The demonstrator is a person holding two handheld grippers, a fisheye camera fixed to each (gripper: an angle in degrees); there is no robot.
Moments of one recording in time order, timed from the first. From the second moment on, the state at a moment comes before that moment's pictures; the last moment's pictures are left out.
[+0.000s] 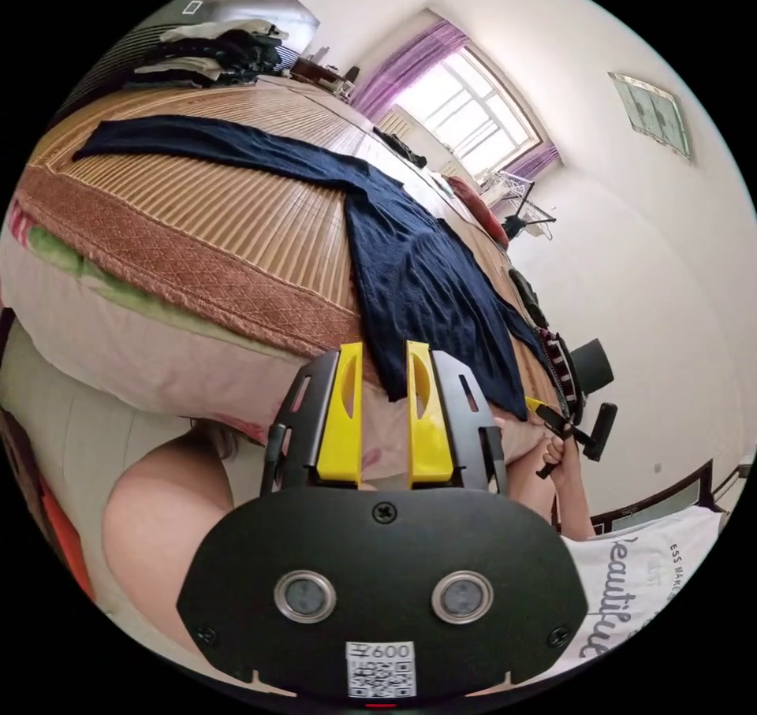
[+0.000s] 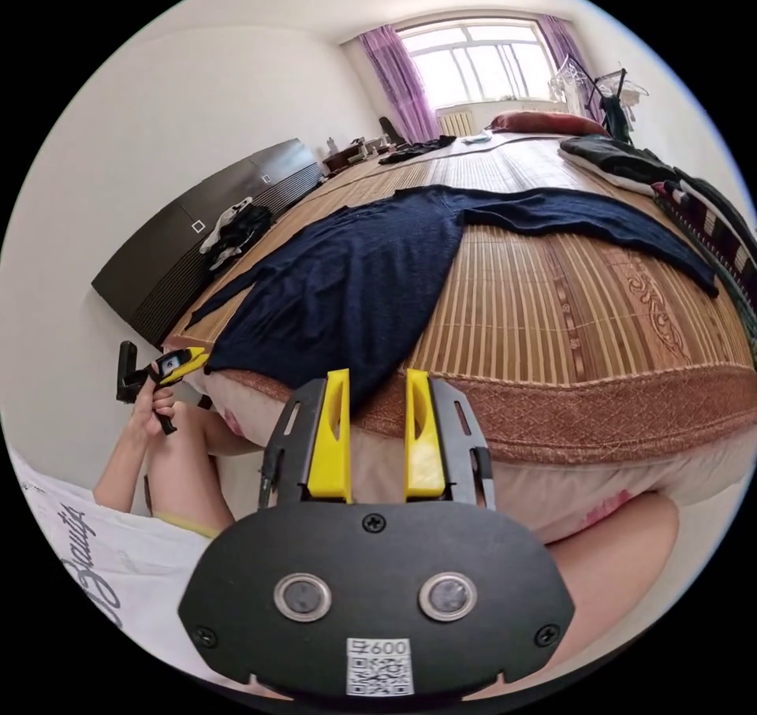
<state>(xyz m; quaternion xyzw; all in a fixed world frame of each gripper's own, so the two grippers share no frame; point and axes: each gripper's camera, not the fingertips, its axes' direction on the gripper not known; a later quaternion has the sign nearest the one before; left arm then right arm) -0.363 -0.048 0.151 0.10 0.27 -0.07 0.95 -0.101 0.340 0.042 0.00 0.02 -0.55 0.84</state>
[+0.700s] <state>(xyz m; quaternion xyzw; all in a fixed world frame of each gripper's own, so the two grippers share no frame) -0.373 -0.109 0.160 0.06 0.26 -0.08 0.96 0.023 0.350 0.045 -0.03 0.03 -0.53 0.85</state>
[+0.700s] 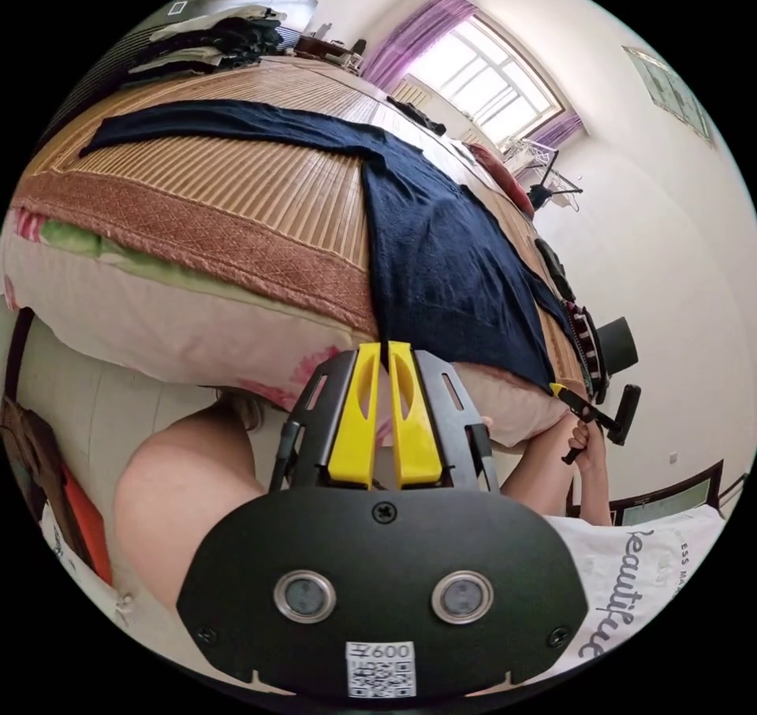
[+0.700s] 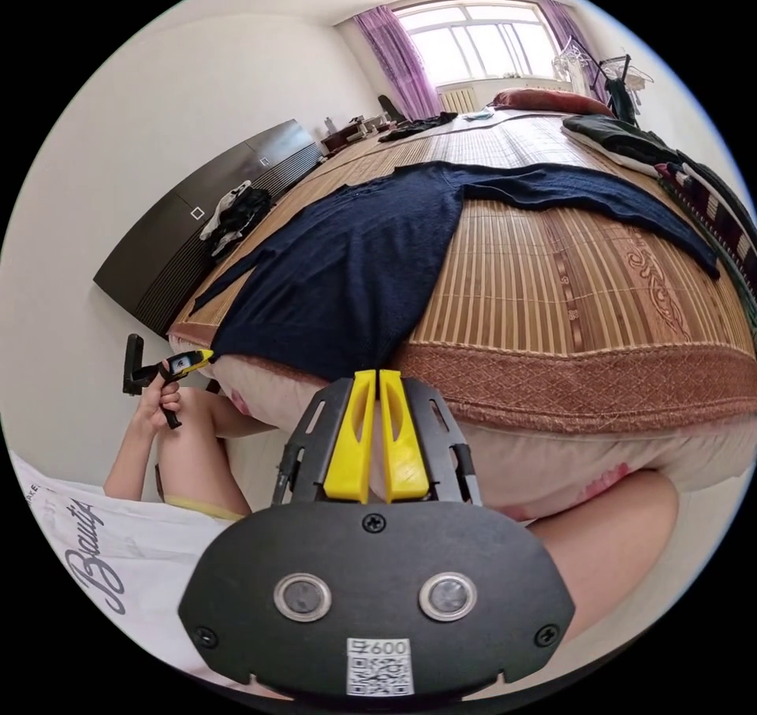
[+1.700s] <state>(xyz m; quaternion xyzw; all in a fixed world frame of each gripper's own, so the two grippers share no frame) -0.250 -0.434 0.152 0.02 0.02 0.17 0.99 0.113 0.397 0.094 0.02 0.01 -0.59 0.81</state>
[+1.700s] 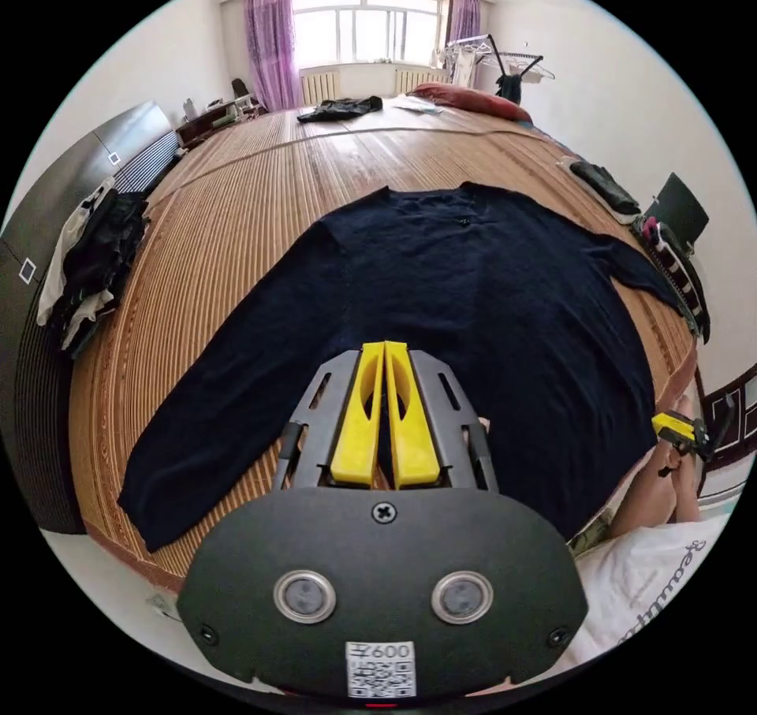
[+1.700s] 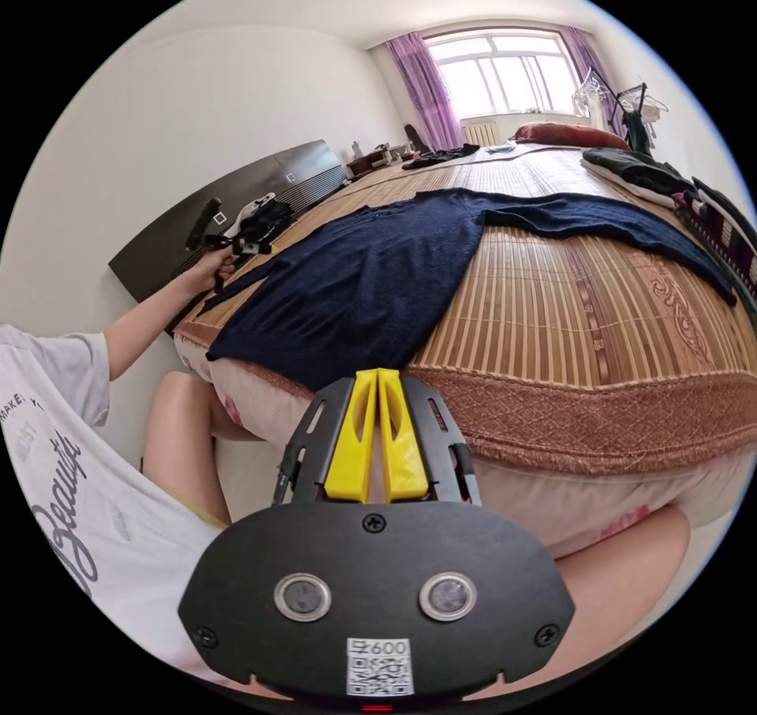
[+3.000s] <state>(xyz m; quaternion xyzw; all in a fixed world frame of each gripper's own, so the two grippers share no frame) -0.258 -0.092 0.117 0.10 0.20 0.15 0.96 0.132 0.492 0.128 0.02 0.06 -0.60 0.79</state>
